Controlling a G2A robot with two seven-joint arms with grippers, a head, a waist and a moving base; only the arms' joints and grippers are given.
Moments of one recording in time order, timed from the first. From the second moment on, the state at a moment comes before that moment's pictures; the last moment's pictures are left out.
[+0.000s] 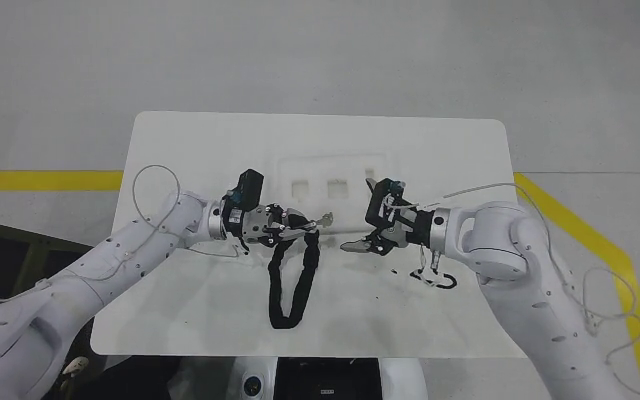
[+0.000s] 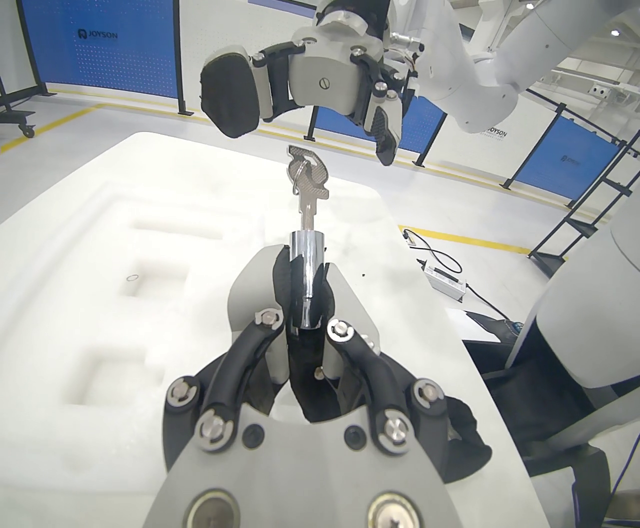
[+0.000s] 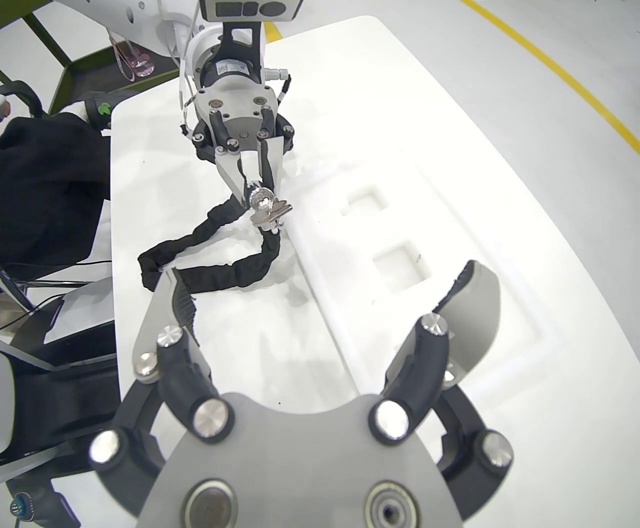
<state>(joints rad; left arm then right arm) 0.48 -0.83 -0.22 -1.19 1.02 -1.01 0.71 -1.09 -1.08 1.19 -1.89 -0.78 -0.71 0.78</state>
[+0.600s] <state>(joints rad) 0.44 -0.79 -0.17 -1.27 0.85 -1.01 0.53 -1.10 -1.07 1.12 -1.92 -1.57 -0.85 0.19</state>
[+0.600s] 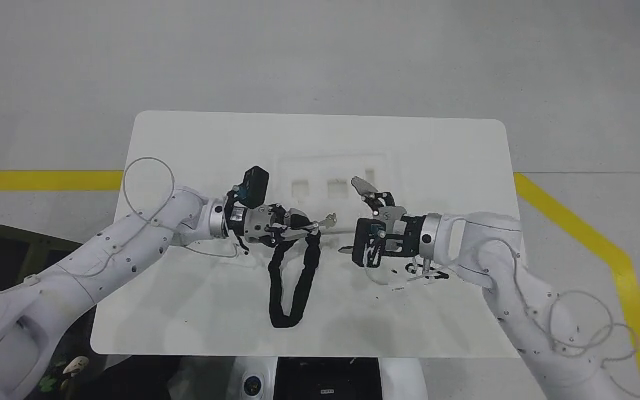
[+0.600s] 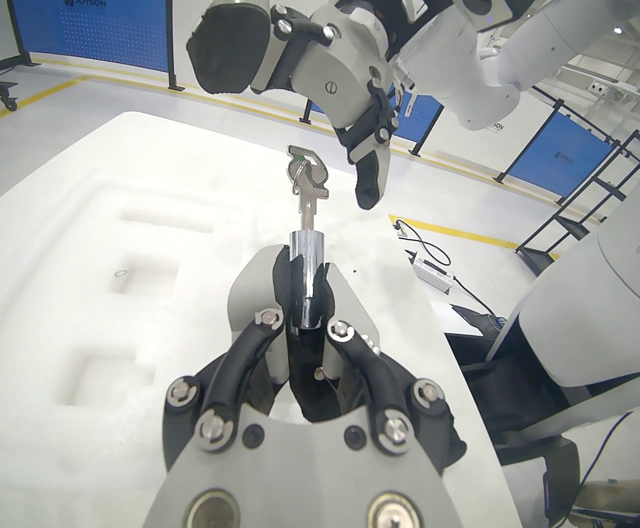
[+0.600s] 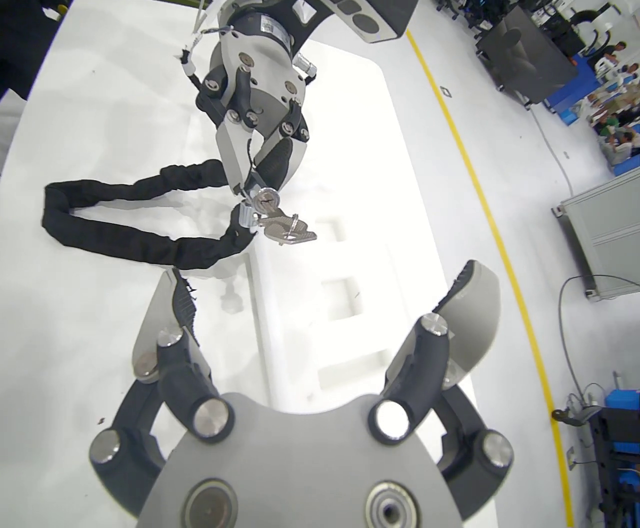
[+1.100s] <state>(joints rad) 0.44 -0.77 -0.17 -1.30 0.78 -1.01 0.49 -1.12 -1.06 1.08 -1.98 -1.82 -0.75 0.13</state>
